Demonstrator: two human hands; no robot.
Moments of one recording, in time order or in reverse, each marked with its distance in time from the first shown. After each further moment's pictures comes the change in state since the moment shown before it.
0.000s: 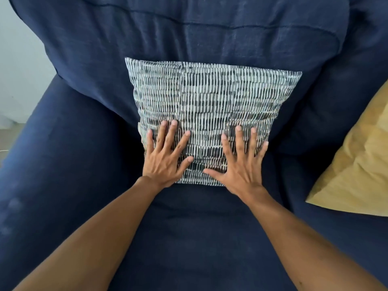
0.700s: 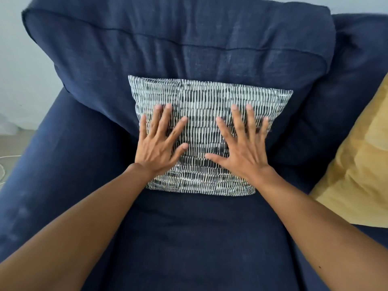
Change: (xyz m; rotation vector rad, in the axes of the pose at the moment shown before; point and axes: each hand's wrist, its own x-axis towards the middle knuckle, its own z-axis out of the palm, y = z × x) left_hand 0.059 -0.025 -0.046 0.018 -0.011 -0.003; right_hand 0.068 0.022 -0.060 -0.057 0.114 -0.186
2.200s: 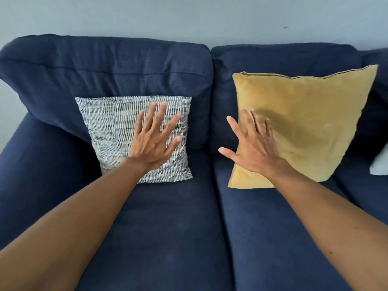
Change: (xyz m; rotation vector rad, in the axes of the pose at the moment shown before) left_hand 0.062 0.206 -0.137 -0.079 -0.170 0.045; right_hand -0.149 0.175 -0.181 -0.059 -0.226 0.223
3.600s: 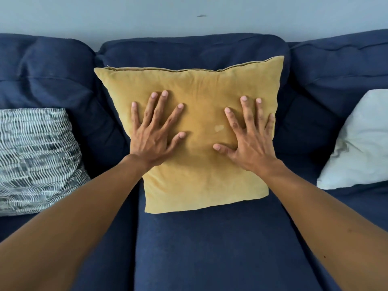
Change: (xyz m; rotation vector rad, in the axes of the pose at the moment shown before) left_hand 0.202 0.273 0.115 0.065 0.255 0.078; right_hand 0.000 0.326 0.090 0.050 0.170 0.028
